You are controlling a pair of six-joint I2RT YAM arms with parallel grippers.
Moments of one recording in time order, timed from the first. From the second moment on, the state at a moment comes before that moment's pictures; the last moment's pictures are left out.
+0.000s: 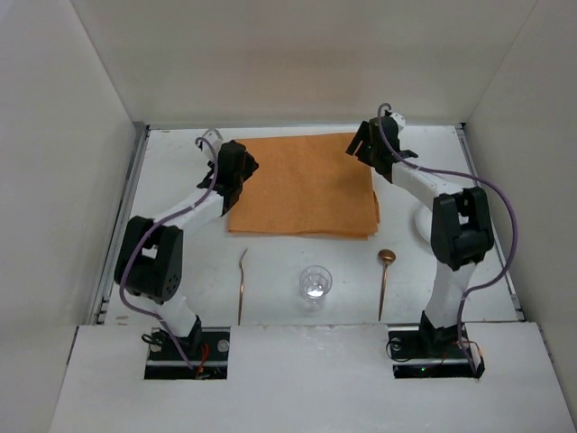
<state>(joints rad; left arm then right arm) -0.35 1.61 1.02 0.09 -0.40 -0.87 0.28 1.88 1.41 -0.07 0.20 0.64</state>
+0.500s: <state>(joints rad) -0.27 2.08 1.32 0.10 -0.32 -0.90 0.21 2.34 2.00 -0.47 0.26 0.55</state>
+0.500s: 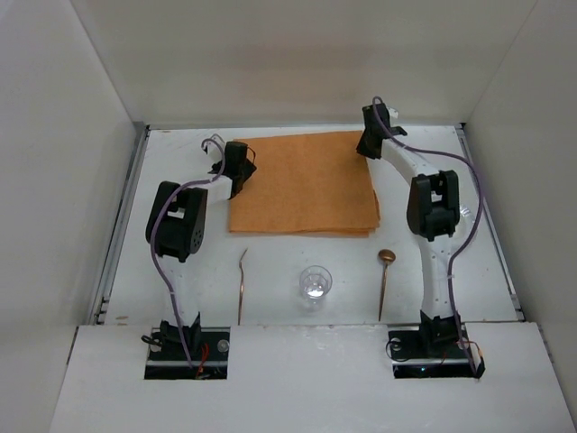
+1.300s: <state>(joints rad) -0.30 1.81 1.08 0.14 -0.42 -0.85 0.20 2.16 1.93 -0.51 0.36 0.49</state>
